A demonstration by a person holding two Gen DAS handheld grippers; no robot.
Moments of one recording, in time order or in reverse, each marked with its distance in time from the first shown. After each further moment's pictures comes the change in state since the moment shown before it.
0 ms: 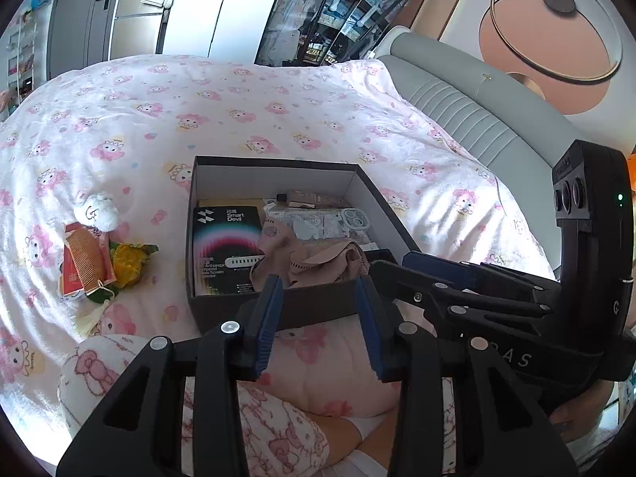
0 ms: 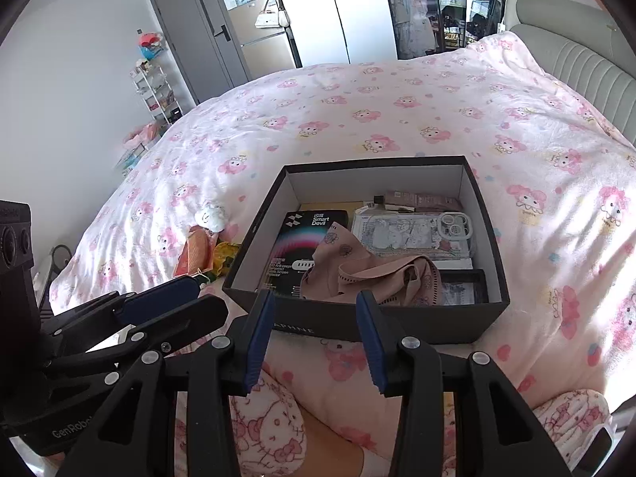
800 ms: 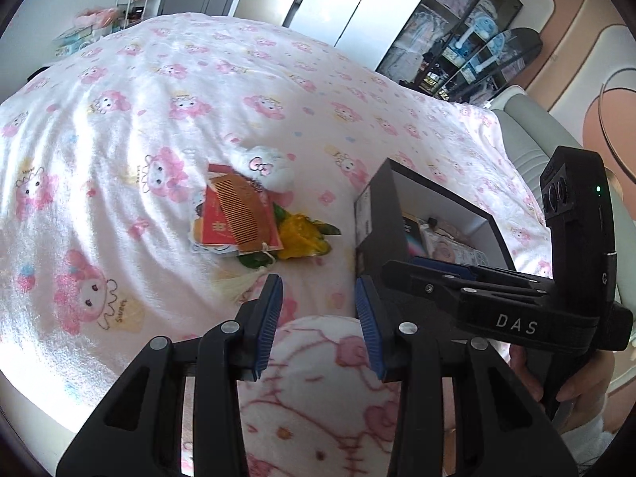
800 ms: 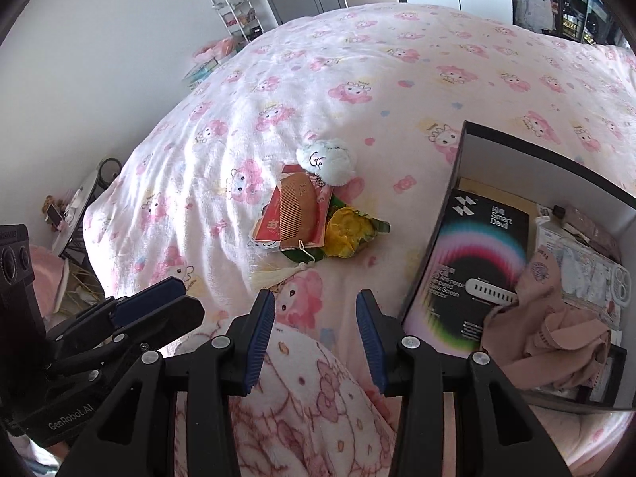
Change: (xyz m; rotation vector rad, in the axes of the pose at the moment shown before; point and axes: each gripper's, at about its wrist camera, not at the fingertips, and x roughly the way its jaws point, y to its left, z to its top) left arm -0.033 0.189 -0.035 -0.354 -0.035 0.208; right arm 0.145 0.137 0.030 -0.215 0.284 0.228
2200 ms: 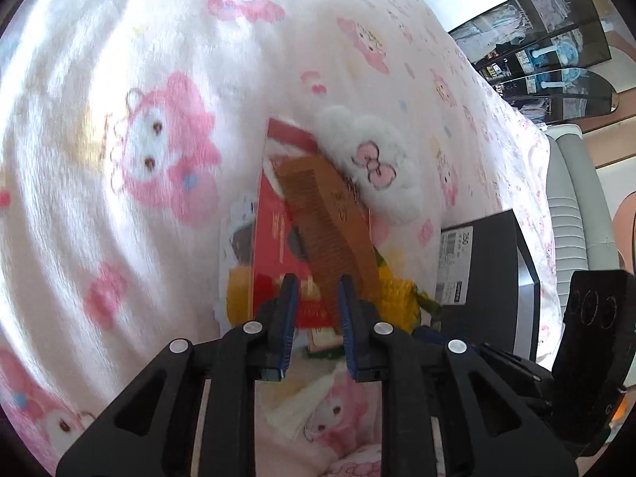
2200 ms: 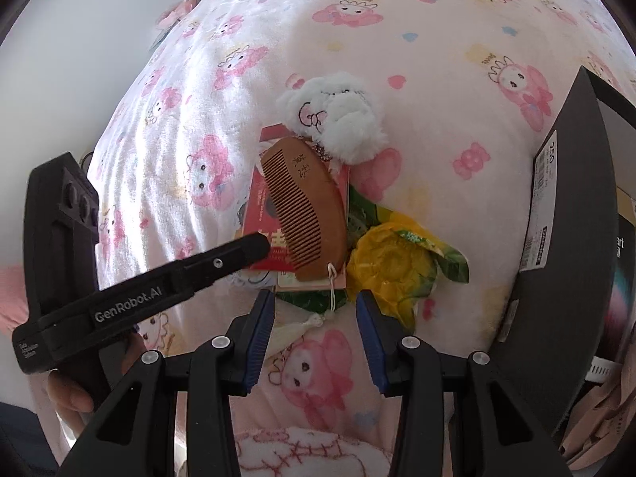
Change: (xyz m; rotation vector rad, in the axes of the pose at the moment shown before) left arm 0.156 0.108 0.080 -0.279 0.274 -0.036; right arm 0.131 -0.007 0.061 0.154 0.223 0.024
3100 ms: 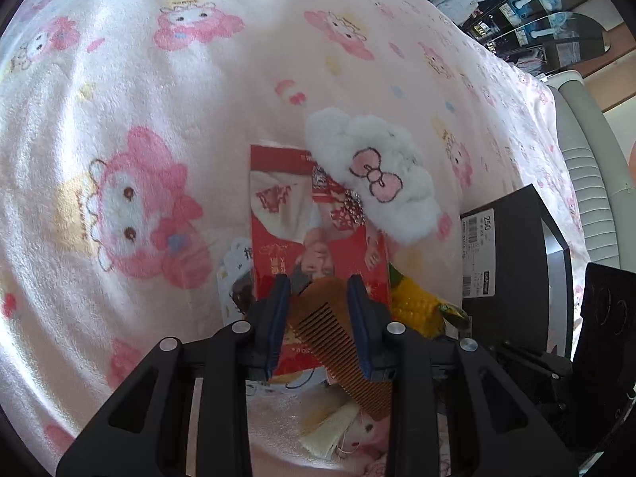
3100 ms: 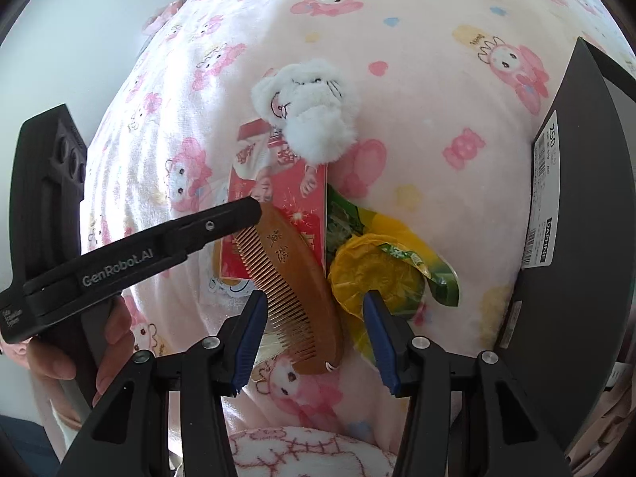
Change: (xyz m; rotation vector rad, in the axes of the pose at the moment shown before) left arm 0.003 -0.007 0.009 0.176 0.034 0.089; right arm 0.008 -0.010 -0.001 0.041 0.012 0.001
